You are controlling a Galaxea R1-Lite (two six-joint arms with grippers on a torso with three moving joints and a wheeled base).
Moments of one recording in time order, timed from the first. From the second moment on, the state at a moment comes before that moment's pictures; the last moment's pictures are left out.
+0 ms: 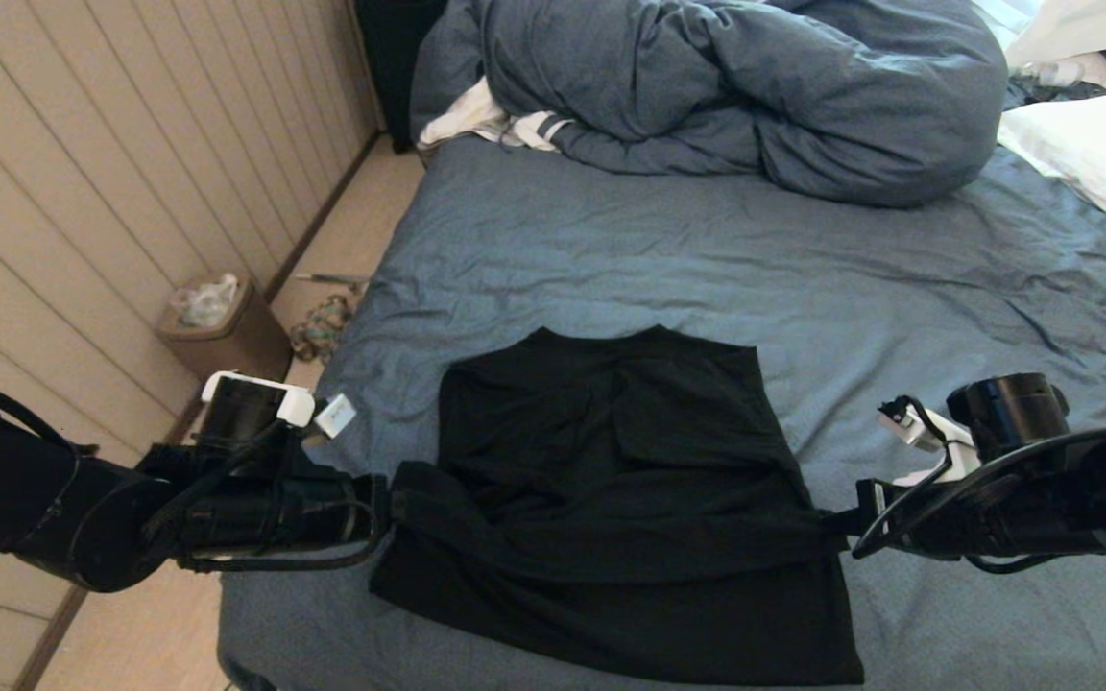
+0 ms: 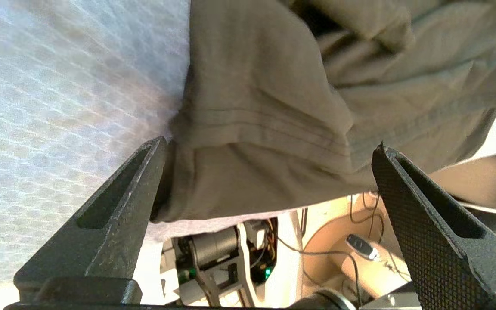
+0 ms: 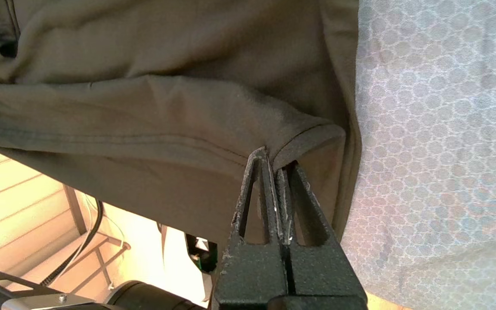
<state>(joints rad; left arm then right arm) -0.34 1.83 -0.71 -0.37 -0.37 -0.39 -0.01 1.76 -0.74 -0.11 0.43 0.15</state>
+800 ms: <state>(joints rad) -0.33 1.89 -0.80 -0.37 -0.38 -0.39 -0.01 1.76 -0.73 -0.11 0.43 0.15</state>
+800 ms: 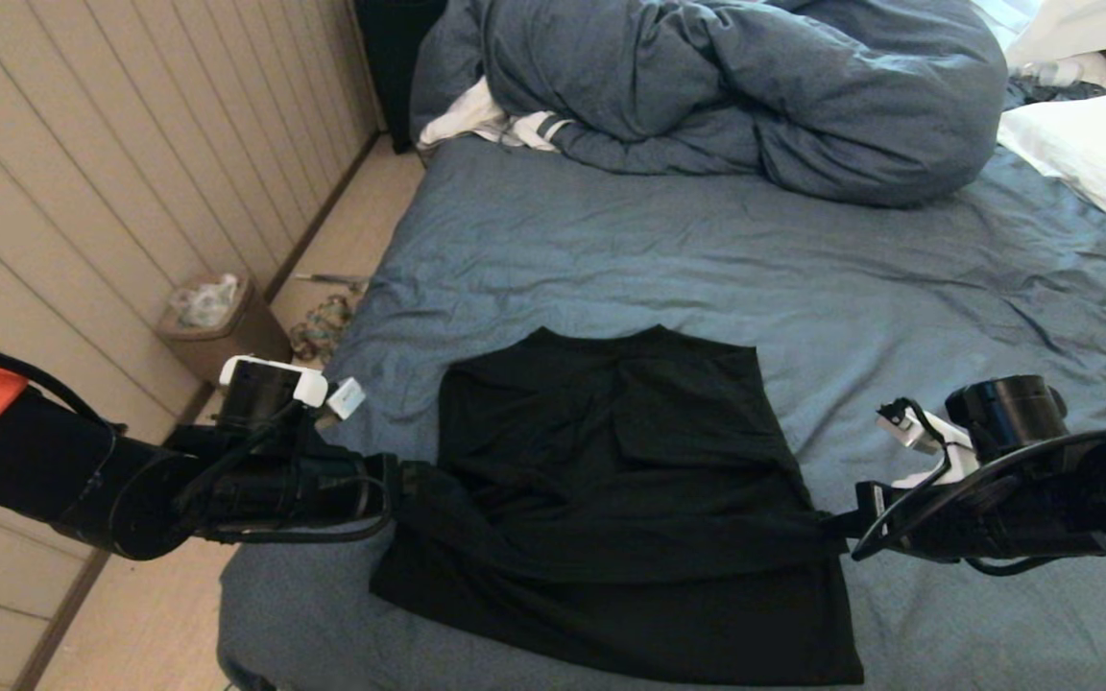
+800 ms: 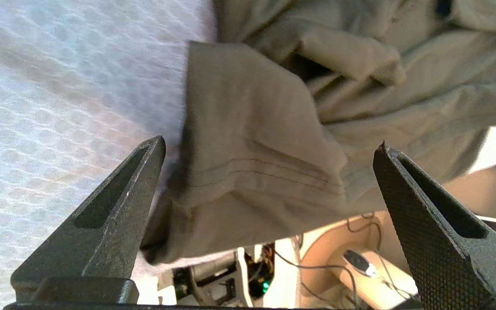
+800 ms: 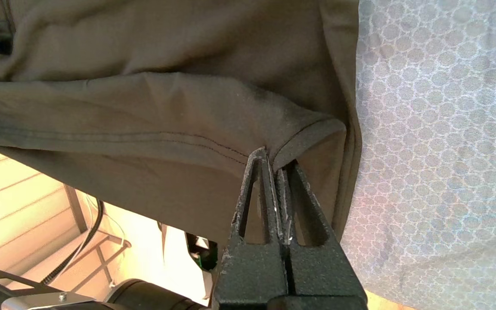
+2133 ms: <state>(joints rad) -0.34 1.91 -0.82 -0.33 -0.47 -0.39 -0.01 1.78 -0.73 -0.11 0.43 0.13</state>
